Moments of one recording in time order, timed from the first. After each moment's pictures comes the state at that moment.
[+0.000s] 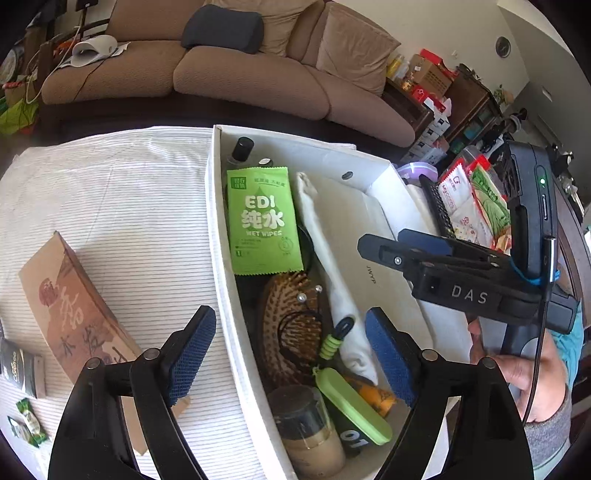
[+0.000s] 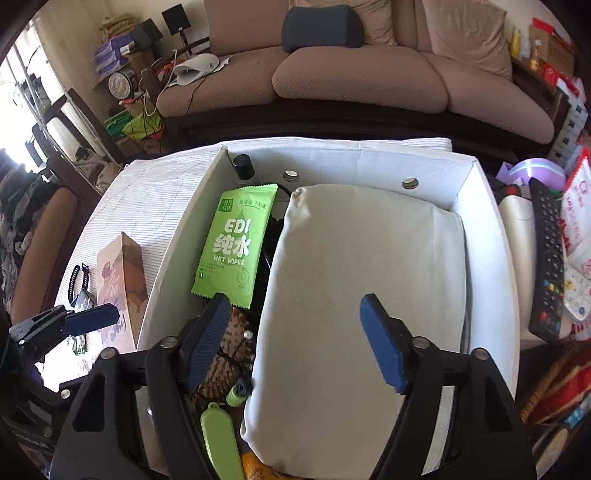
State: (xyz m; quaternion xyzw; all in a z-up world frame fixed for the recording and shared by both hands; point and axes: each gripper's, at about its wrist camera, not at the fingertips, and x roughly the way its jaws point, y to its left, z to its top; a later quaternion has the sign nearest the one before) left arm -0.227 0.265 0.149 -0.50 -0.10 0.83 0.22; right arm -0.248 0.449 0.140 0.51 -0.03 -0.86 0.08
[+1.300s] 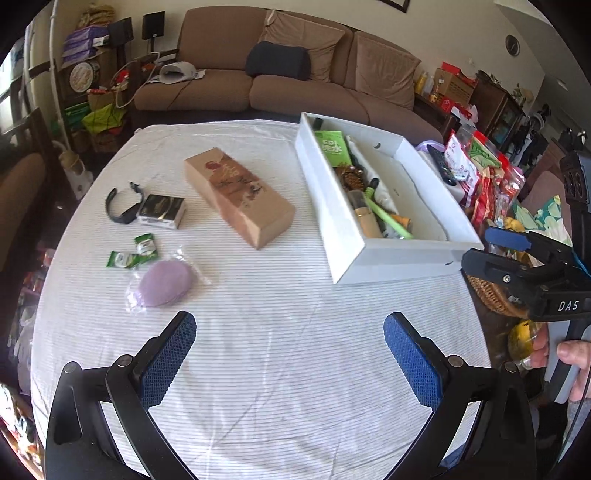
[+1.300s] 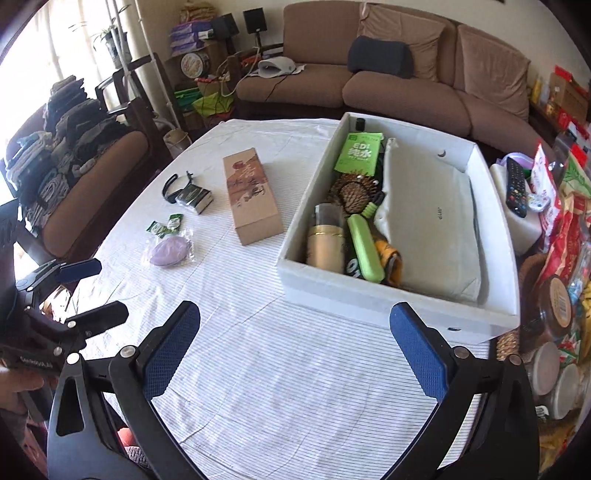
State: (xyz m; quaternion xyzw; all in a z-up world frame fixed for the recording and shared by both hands) left arm 0.058 0.119 0.180 -0.45 -0.06 0.89 0.11; right arm 0.029 0.353 0.196 0.46 0.03 -0.87 0.17
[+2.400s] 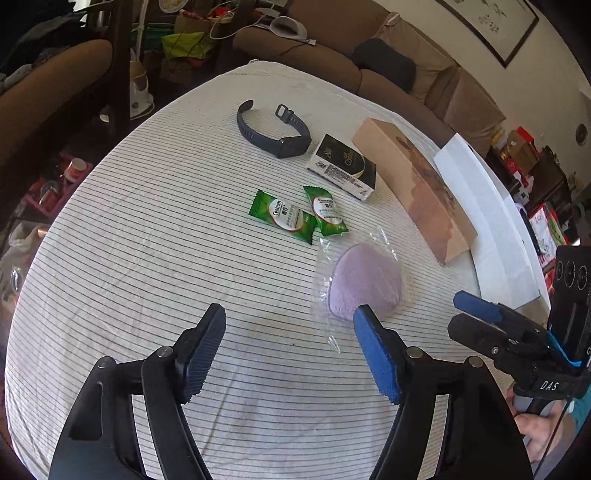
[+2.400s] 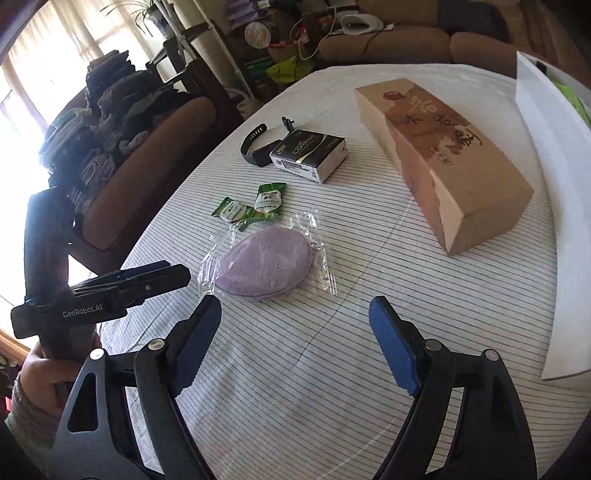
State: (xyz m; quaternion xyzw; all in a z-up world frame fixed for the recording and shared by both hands) left arm -0.025 -0.066 0.025 -0.47 -0.17 0.86 0.02; right arm -0.062 0.158 0.027 0.49 -0.02 -0.82 0.29
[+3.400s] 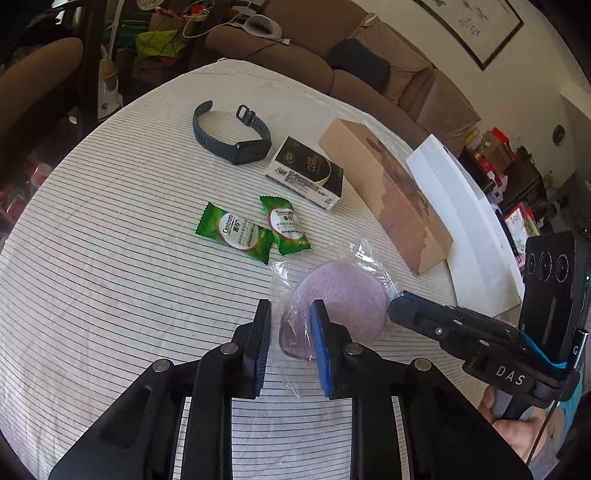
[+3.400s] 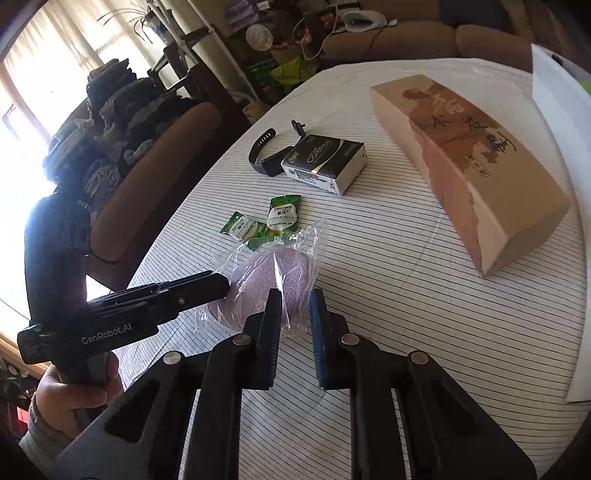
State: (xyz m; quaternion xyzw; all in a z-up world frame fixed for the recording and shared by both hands) left arm -0.039 -0.053 0.031 -0.45 -0.22 0.86 0.10; right arm -0.075 0.142 0.026 0.48 -0.06 -0.81 0.31
